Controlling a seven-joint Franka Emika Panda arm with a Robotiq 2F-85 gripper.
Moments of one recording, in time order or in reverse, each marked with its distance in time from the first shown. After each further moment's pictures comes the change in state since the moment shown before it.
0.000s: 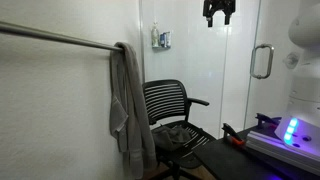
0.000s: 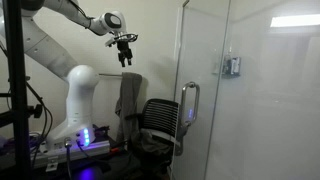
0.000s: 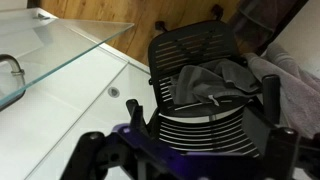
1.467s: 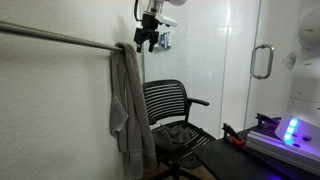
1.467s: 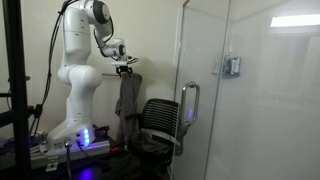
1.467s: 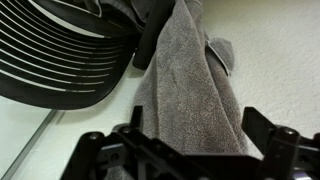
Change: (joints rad) arm 0.196 0.829 0.177 0.331 -0.094 0.715 -0.148
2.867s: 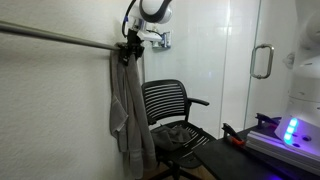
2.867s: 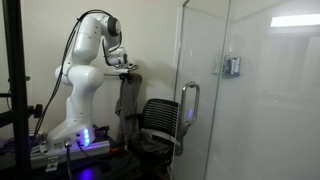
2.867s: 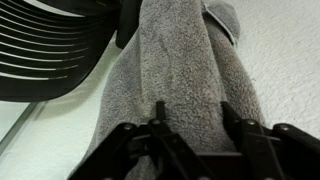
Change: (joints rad) arm 0.132 0.297 -0.100 0.198 -0.186 0.119 0.198
